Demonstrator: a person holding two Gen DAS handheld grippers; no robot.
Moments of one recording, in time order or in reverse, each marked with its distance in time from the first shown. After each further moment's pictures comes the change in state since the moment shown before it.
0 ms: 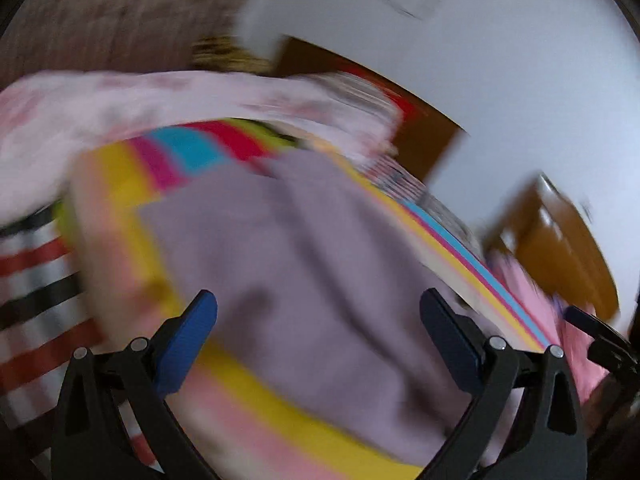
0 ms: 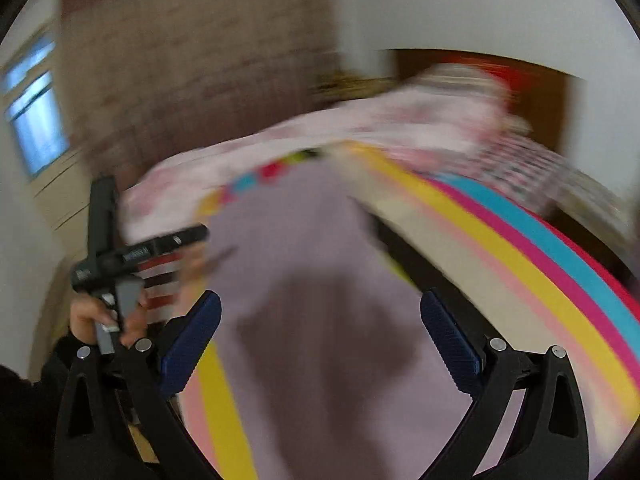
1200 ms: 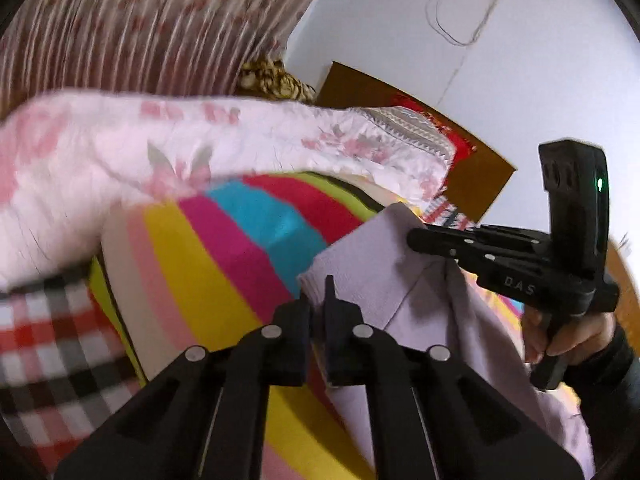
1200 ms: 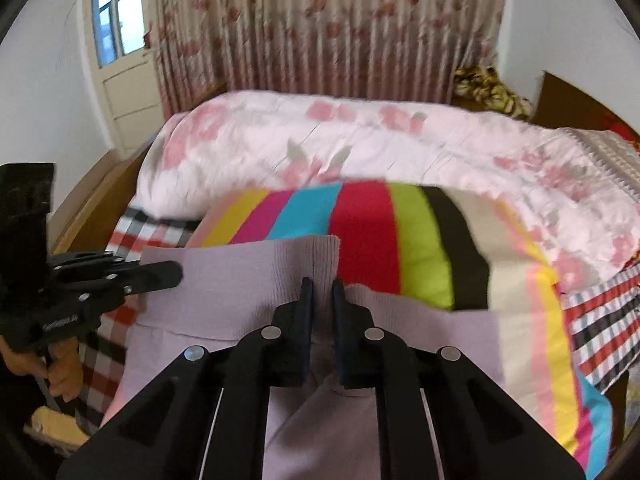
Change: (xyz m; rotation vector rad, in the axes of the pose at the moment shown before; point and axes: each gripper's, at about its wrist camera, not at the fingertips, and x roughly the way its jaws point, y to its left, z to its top) left arm 0.050 0.063 0.091 0.032 -0.076 0.134; right arm 0.277 0.064 0.164 -0.364 0.140 0.187
